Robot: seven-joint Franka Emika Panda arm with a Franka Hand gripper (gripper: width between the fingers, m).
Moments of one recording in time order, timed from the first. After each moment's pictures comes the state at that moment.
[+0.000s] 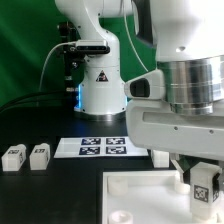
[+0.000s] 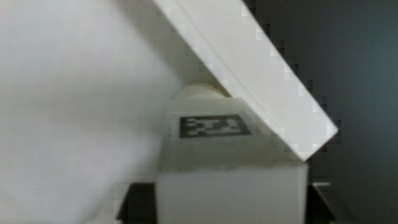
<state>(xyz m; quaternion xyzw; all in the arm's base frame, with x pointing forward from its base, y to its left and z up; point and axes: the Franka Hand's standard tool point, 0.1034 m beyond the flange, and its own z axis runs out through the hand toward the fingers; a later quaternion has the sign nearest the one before) 0.635 0.112 0.074 -0.89 0.45 0.01 0.07</state>
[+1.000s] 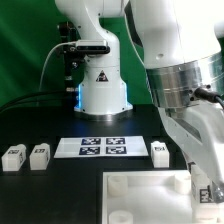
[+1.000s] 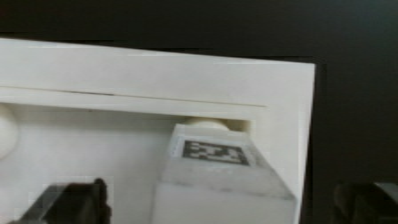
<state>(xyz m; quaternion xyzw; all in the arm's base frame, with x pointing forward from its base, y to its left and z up) 0.631 0.117 0.073 -0.82 0.57 0.04 0.10</state>
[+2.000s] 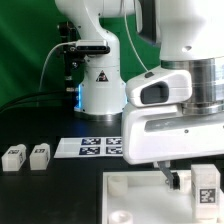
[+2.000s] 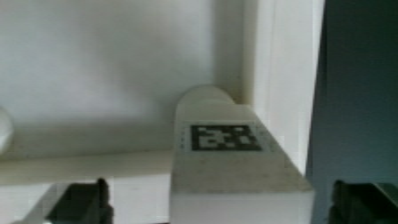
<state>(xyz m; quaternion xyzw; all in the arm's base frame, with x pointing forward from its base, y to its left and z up) 0.632 0.115 0.075 -1.00 0.02 -0.01 0.05</state>
